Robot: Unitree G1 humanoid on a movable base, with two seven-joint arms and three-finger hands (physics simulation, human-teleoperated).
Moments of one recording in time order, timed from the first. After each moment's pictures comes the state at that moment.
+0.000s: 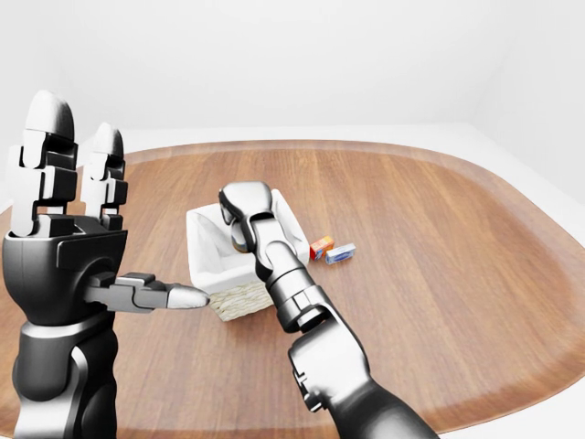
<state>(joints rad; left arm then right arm) -0.07 0.03 0.01 -0.82 0.04 0.09 -0.12 -0.99 0.17 0.17 0.87 -1.21 0.09 -0.02</state>
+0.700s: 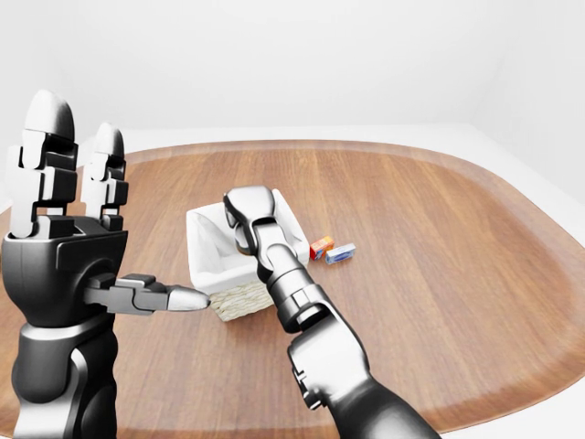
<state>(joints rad) -0.07 0.03 0.00 -0.83 0.04 0.09 -0.12 -1.01 0.16 0.16 0.98 -1.21 0.09 -0.10</state>
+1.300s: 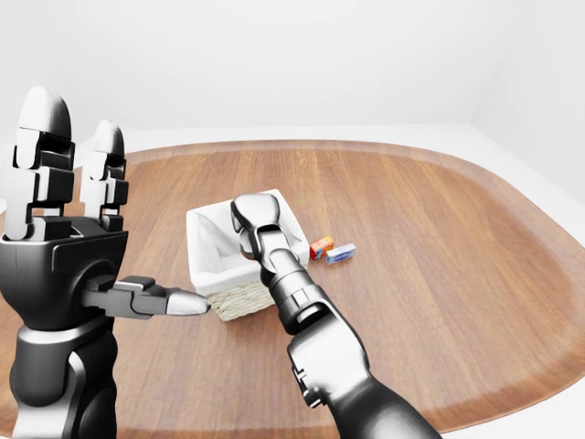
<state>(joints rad) -0.07 0.03 -0.01 -0.84 0.03 0.09 -0.12 -1.02 0.16 0.16 1.10 -1.18 0.09 -0.19</state>
